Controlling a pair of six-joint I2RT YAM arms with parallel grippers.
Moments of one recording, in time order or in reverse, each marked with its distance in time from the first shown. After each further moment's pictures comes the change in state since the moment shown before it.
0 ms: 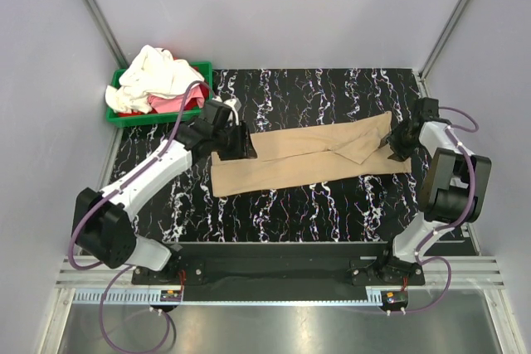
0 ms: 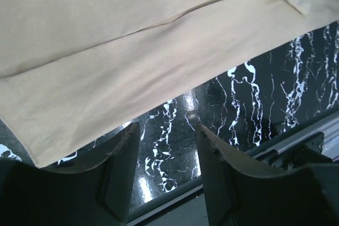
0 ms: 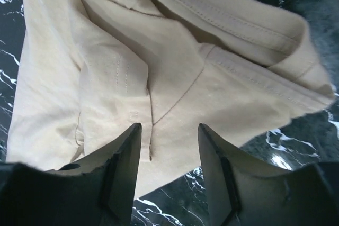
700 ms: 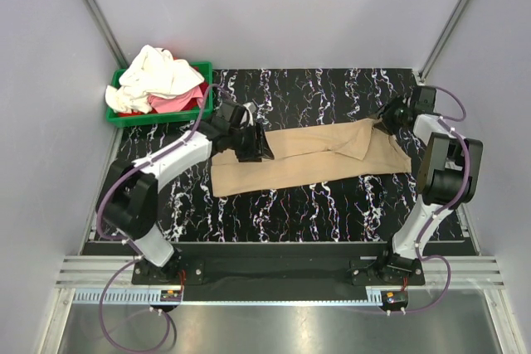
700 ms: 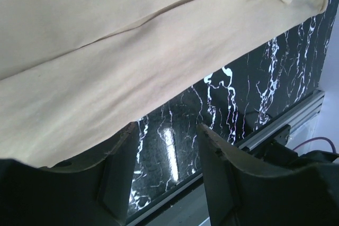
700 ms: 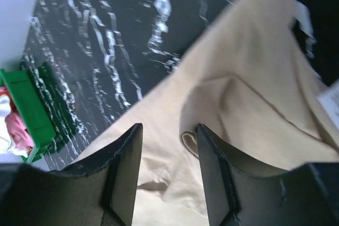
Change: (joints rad) left arm -0.002 0.197 0.027 0.143 0.167 -0.087; right arm 0.017 0.171 0.070 0.394 -0.280 0.064
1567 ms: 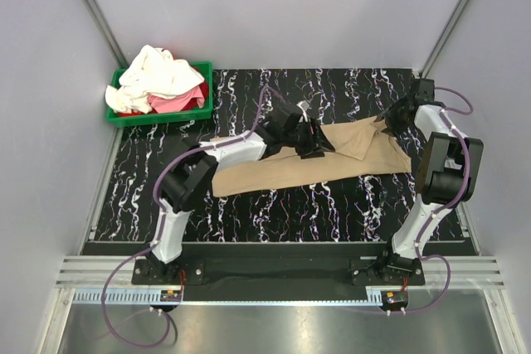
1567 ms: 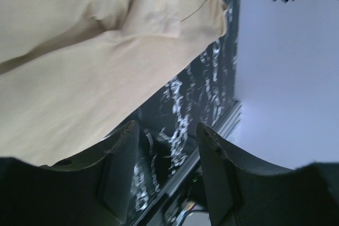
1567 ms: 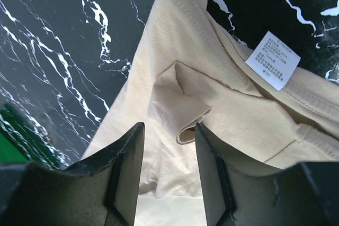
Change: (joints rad) left arm -0.237 0.443 0.312 0.407 0.047 -0.376; right arm 0.031 0.008 0.159 -0.283 0.235 0.044
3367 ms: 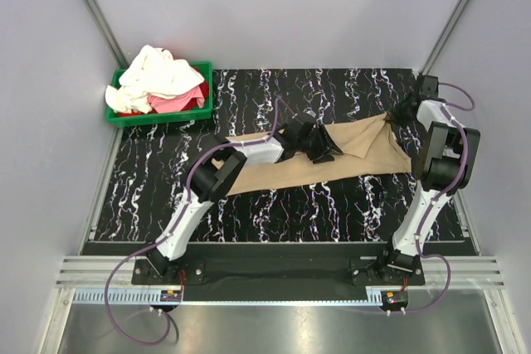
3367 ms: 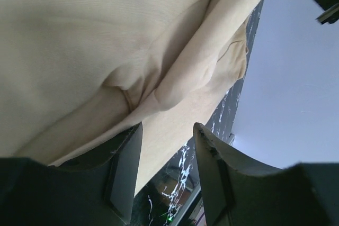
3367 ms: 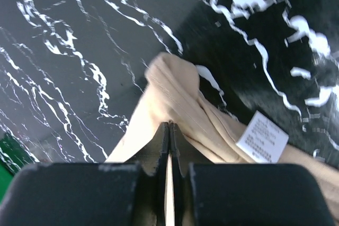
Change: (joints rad) left arm -0.031 0.306 0.188 0.131 -0.050 -0.177; right arm -0.045 0.165 0.134 0.055 0.023 0.004
